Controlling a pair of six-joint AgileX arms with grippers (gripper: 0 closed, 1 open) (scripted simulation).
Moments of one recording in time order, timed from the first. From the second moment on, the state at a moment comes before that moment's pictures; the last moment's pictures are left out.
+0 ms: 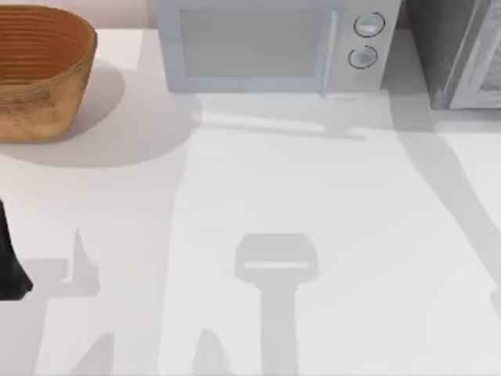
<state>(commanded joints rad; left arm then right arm) 0.00 0.00 0.00 0.00 0.00 0.00 0.32 1.46 1.75 -0.29 0.34 0.01</state>
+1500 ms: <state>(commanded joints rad) 0.00 0.00 0.00 0.00 0.00 0.00 0.30 1.73 1.99 -0.26 0.33 0.01</state>
